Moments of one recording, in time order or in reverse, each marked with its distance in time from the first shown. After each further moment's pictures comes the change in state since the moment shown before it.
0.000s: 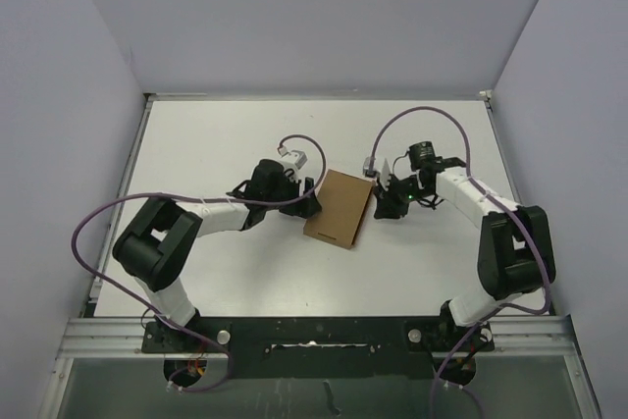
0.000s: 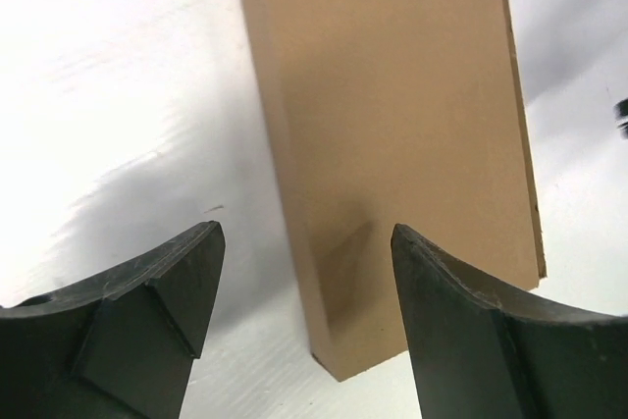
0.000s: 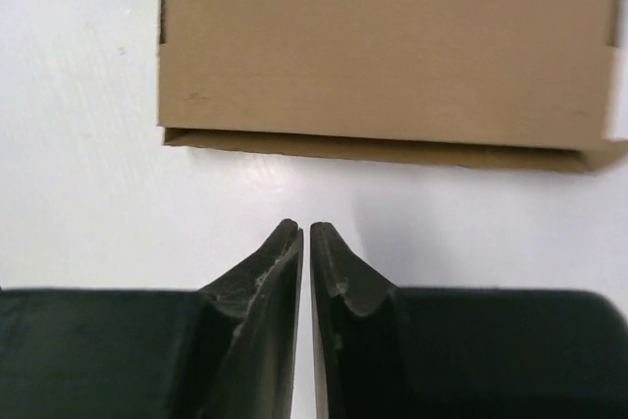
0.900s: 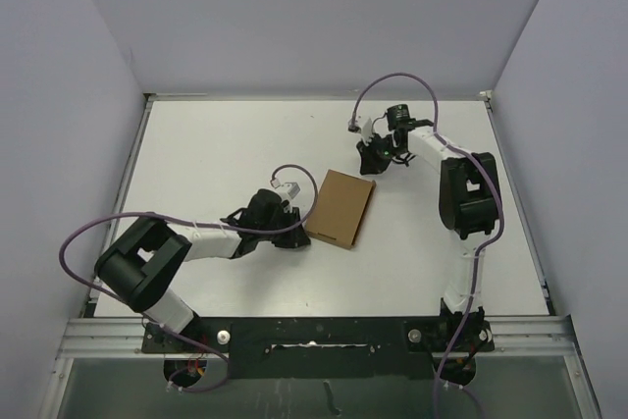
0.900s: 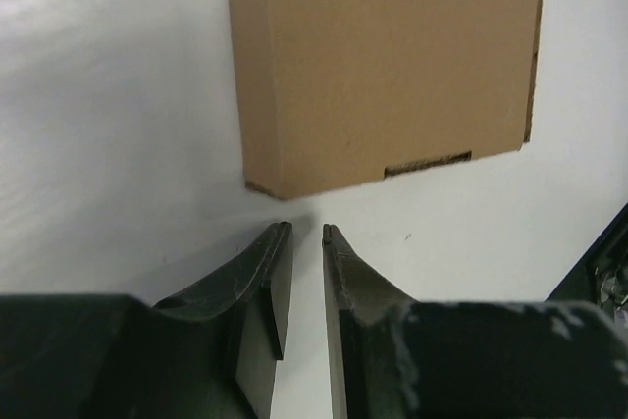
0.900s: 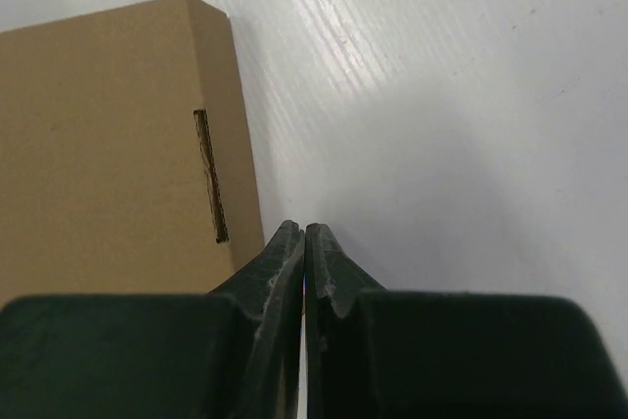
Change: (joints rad) left arm -0.076 -0.167 -0.253 -0.037 0.005 -0.224; right arm -0.024 0.518 0.574 0.122 0.127 0.226
